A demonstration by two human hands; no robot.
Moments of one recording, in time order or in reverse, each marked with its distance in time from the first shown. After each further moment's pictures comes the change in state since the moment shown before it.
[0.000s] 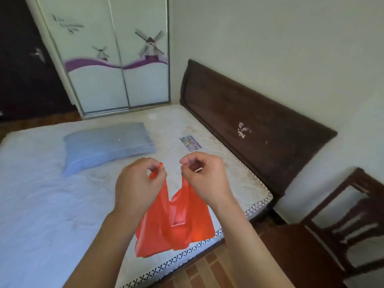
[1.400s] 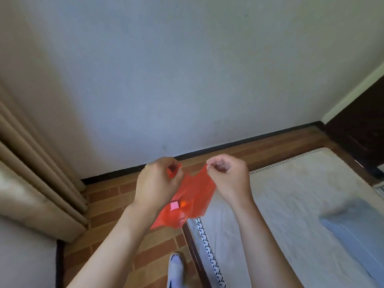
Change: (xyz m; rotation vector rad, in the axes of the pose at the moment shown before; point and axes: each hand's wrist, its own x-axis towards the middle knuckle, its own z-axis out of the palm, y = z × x) left_hand -0.391 -0.347 -0.585 0.492 0.962 -1.040; right_hand -0.381 -0.301 0.681 0.206 -1.363 -0.477
